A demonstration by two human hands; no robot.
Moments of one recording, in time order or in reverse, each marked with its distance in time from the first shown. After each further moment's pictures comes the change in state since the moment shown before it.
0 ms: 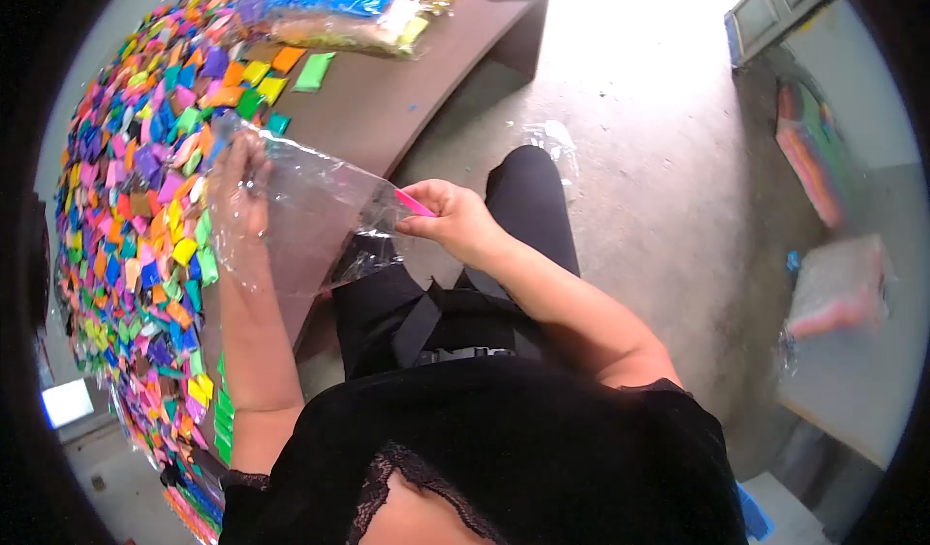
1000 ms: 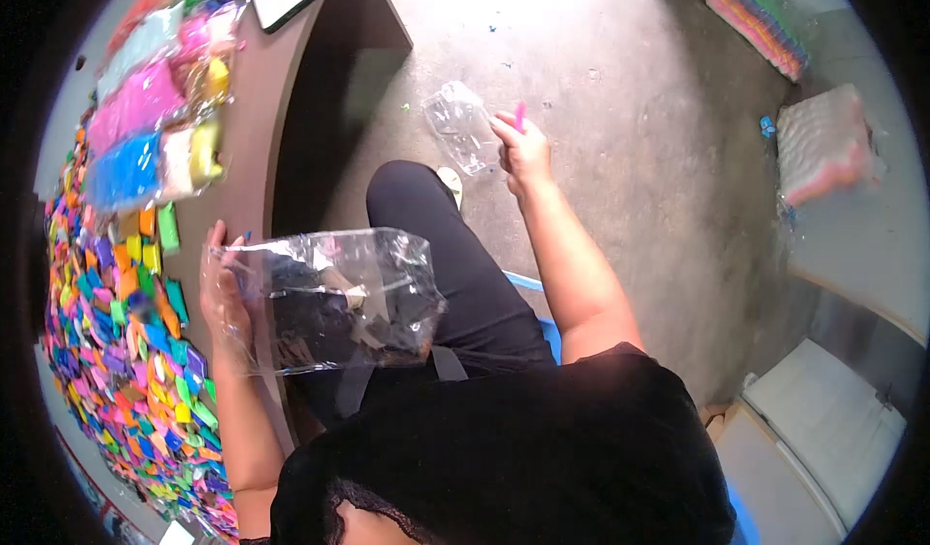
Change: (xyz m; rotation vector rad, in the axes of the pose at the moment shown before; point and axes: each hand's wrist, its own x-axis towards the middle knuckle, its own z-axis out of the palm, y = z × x) left_hand 0.016 -0.074 0.082 0.976 -0.589 0.201; right_hand 0.038 0.147 -0.250 0.650 0.901 -0.077
